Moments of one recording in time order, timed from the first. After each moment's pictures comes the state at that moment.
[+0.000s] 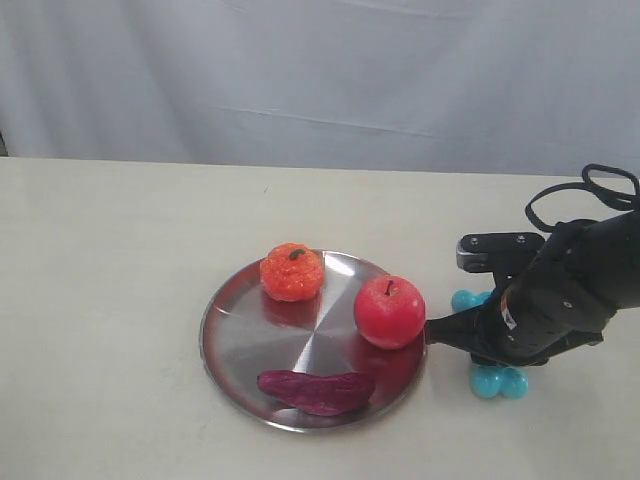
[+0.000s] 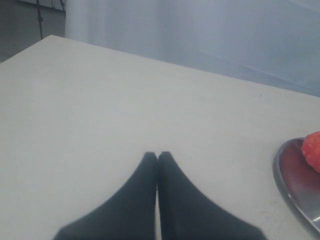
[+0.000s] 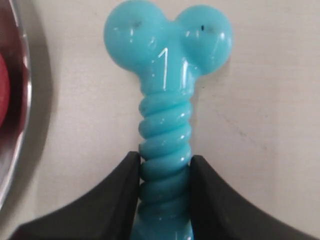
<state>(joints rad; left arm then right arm) 0.08 0.00 0.00 -0.03 0.35 -0.17 -0.04 1.82 -0.83 -0.58 0.34 0.87</state>
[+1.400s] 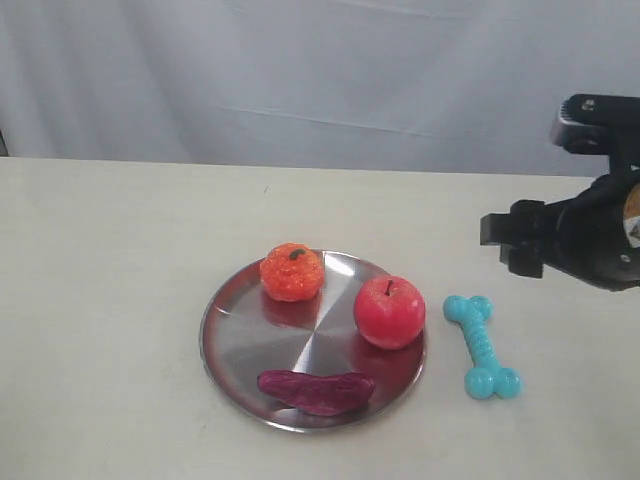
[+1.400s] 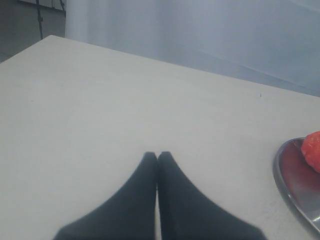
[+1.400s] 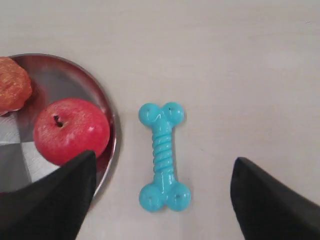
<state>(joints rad) 0.08 0.00 0.00 -0.03 0.35 -0.17 0.06 1.21 -0.83 -0.49 0.65 0.83</state>
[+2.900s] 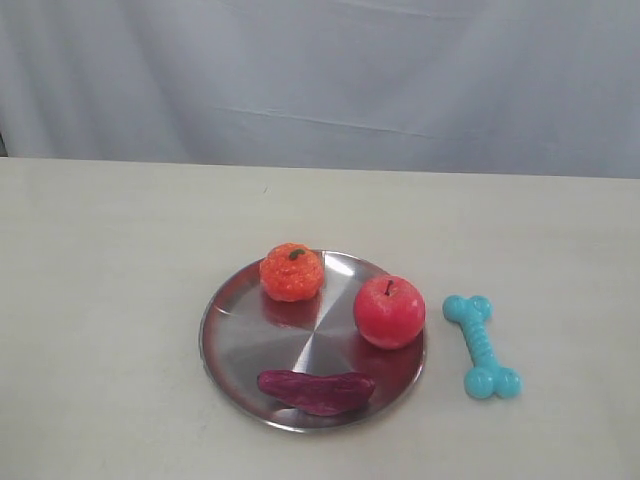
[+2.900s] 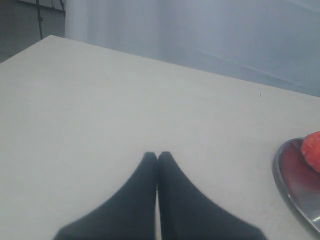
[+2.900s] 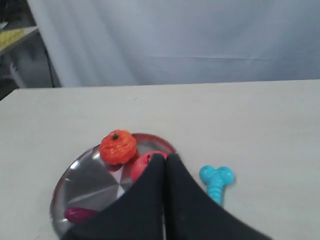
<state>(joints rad) 0.08 0.00 0.00 -0.03 0.35 -0.17 0.16 0.35 -0.46 -0.51 0.53 0.79</state>
